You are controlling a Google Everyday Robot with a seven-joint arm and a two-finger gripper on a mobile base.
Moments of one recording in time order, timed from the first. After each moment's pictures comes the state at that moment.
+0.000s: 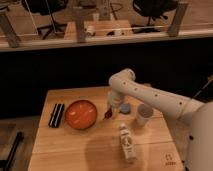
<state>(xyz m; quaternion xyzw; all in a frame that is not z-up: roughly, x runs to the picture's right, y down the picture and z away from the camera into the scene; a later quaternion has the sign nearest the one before) 0.039 0.125 0.835 -0.30 -0.19 -0.25 0.90</state>
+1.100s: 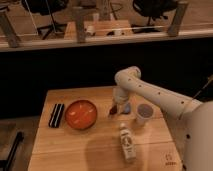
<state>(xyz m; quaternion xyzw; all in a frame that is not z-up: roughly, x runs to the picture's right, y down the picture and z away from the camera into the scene) 0.071 0.111 0.852 -0.30 -0.18 -0.23 0.91</state>
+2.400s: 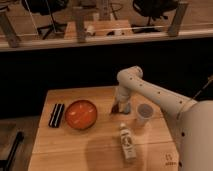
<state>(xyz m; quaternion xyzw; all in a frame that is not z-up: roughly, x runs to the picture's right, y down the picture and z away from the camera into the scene) 0.083 0.104 0.874 -0.30 -0.18 -0.22 0.91</state>
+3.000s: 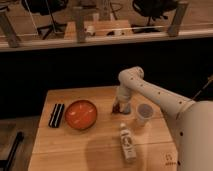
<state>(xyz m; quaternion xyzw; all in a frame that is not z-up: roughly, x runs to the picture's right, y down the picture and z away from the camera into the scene) 0.090 0.104 0.884 -0.30 -0.18 -0.22 0.91</state>
